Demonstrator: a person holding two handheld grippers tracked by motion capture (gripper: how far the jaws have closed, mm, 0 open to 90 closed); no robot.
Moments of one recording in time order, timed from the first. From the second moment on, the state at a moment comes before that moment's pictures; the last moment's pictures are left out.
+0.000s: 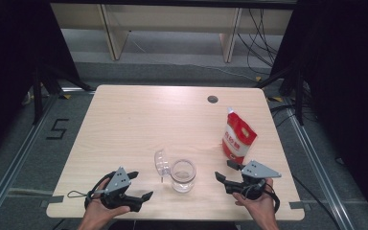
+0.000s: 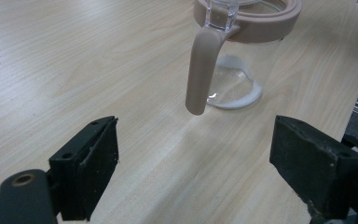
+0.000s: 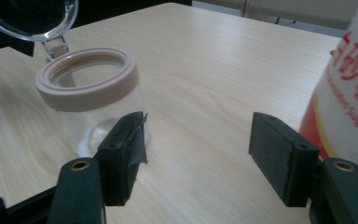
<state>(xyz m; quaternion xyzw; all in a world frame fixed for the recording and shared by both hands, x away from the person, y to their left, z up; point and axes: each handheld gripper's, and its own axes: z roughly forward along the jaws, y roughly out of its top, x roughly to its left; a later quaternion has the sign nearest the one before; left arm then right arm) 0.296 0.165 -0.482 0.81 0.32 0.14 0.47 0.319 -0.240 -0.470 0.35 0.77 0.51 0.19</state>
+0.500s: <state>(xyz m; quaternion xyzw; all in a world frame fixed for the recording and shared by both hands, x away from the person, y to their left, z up) 0.295 0.165 -0.483 0.81 0.32 0.15 0.47 0.315 -0.270 -0.469 0.38 0.75 0.50 0.22</state>
